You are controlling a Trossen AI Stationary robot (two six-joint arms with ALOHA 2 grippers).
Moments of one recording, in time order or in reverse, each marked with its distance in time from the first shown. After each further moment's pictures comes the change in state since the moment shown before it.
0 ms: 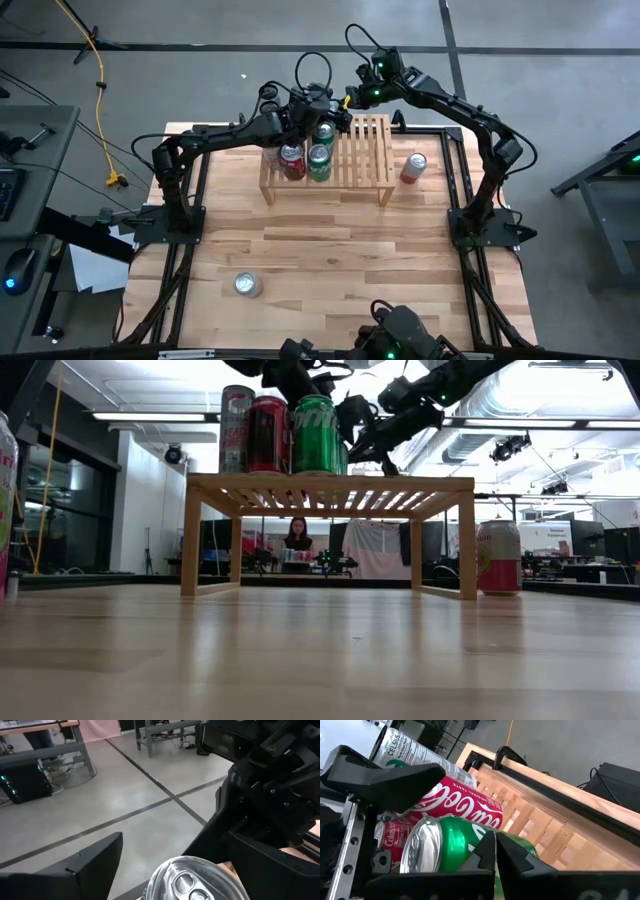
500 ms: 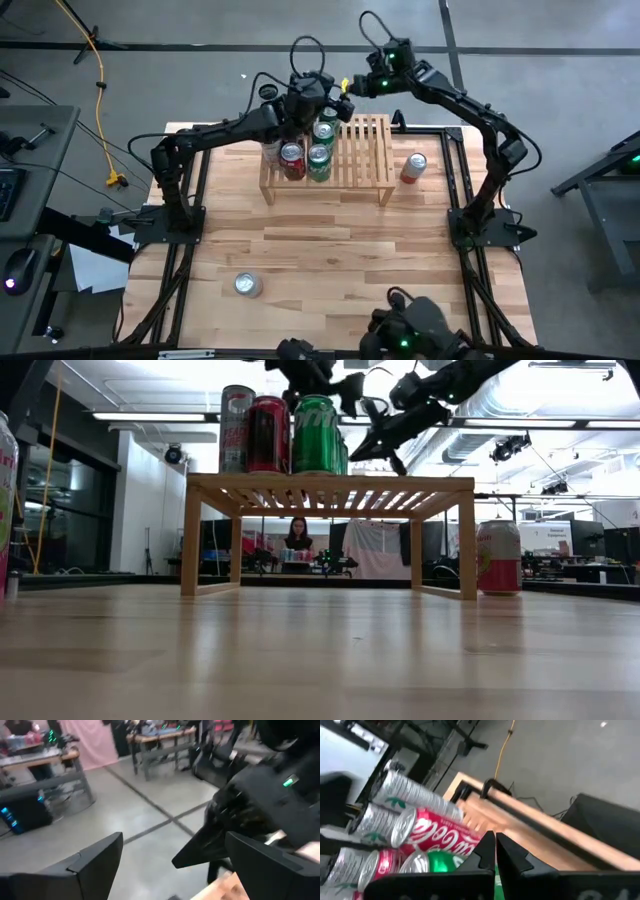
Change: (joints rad) left arm 0.006 -0.017 0.096 0.063 0.005 0.163; right arm -0.062 -0.028 0.000 0.055 0.054 -0.019
